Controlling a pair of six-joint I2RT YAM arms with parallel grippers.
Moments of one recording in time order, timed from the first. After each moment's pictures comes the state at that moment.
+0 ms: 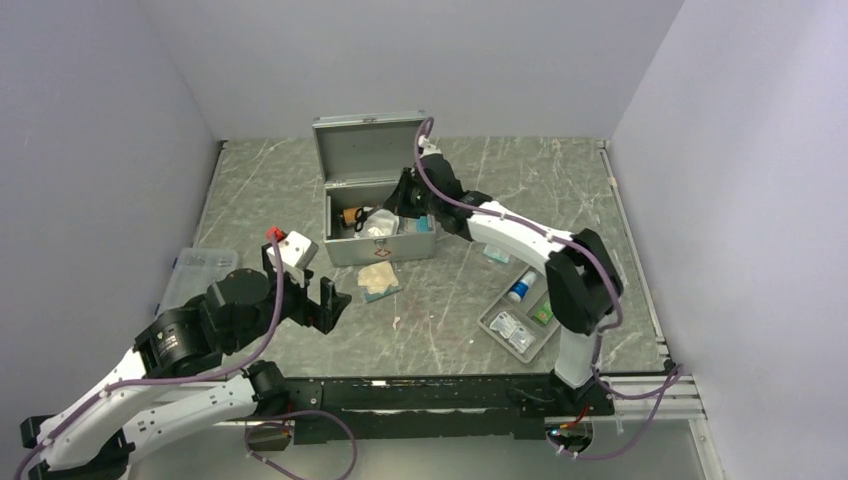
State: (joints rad) left arm -1.00 0.56 0.99 -0.84 -0.32 -0.29; right arm 0.70 1.81 1.40 -0.07 -0.06 0.70
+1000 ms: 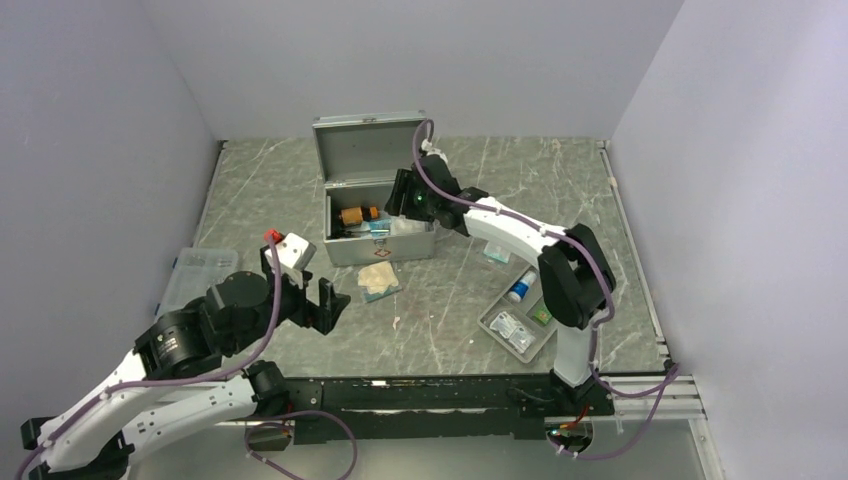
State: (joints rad) left arm -1.00 0.53 0.96 -0.83 -0.32 -0.30; right arm 0.69 1.92 1.46 -0.16 0.01 0.72
